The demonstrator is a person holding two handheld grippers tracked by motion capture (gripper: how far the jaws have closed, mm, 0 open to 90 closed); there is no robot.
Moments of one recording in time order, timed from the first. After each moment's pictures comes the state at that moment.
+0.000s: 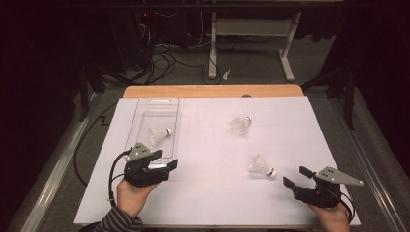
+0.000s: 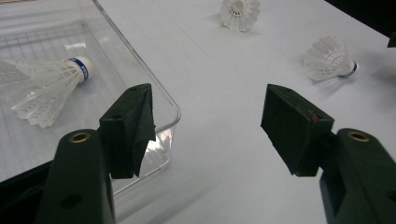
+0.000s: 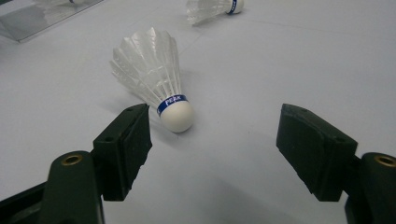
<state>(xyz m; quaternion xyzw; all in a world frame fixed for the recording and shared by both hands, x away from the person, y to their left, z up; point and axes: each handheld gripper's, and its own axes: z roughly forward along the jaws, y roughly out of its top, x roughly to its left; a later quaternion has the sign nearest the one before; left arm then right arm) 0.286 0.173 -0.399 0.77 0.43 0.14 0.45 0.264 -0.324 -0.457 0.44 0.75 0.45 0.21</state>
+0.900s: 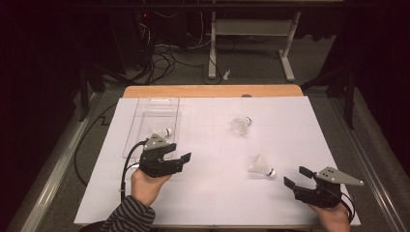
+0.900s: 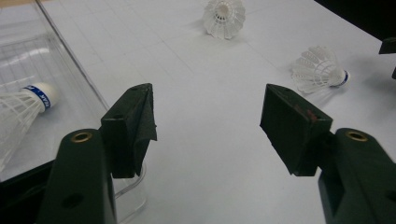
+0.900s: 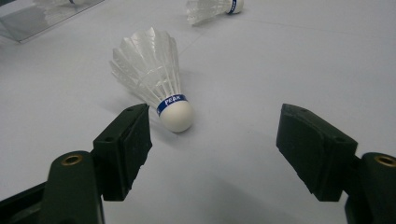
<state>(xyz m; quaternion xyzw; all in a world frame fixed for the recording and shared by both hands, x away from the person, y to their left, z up) 0.310 0.142 -0.394 0.78 0.42 0.12 0.44 0.264 -0.325 -0.457 0.44 0.75 0.45 0.21</state>
